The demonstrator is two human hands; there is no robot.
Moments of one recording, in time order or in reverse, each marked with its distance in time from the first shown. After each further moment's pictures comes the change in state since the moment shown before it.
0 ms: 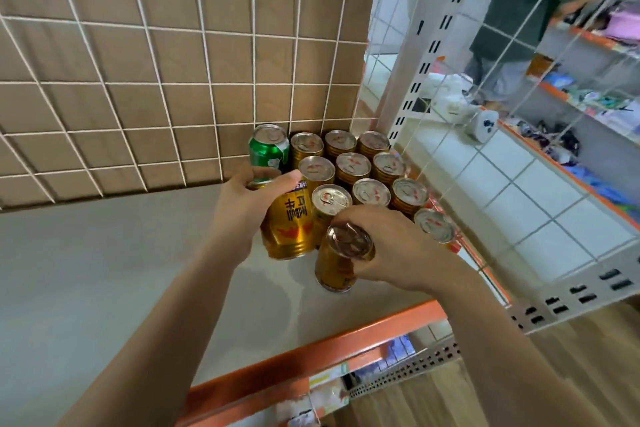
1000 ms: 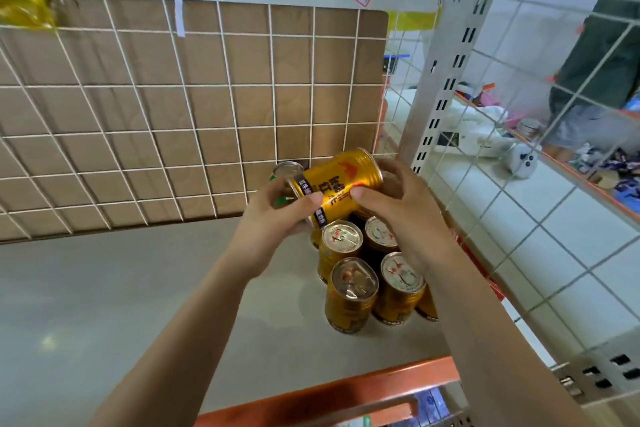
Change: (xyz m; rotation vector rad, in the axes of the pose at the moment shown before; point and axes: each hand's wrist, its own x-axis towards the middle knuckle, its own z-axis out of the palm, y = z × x) left_hand -0.016 0.029 0.018 -0.047 -0.205 0.321; right_hand 0.040 -0.002 -0.042 1.038 0.434 0.077
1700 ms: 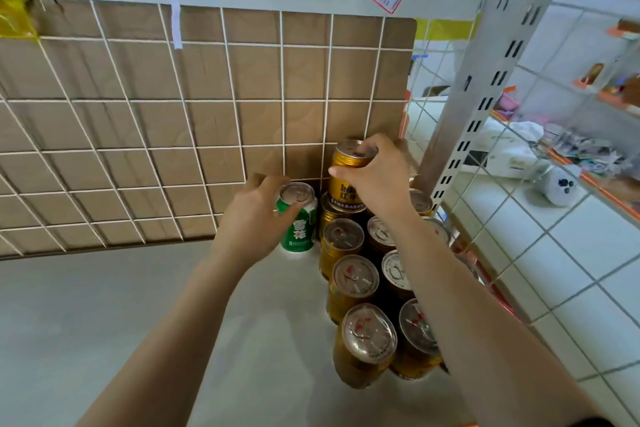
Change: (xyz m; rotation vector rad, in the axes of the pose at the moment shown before) left_hand 0.064 -0.005 -0.033 1.117 0.221 0.130; right_hand 0.121 0.015 0.032 -0.485 0.188 -0.146
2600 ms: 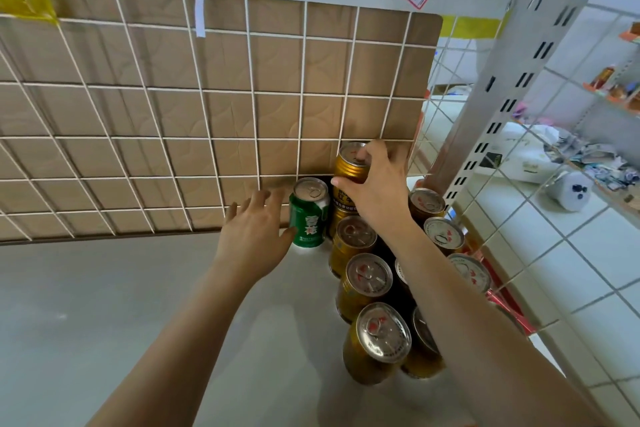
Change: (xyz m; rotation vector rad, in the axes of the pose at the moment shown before) left_hand -0.013 -0.033 0.012 0.340 -0.144 -0.026; right_hand -0.007 0.011 0.028 -0.244 -0.078 -0.027
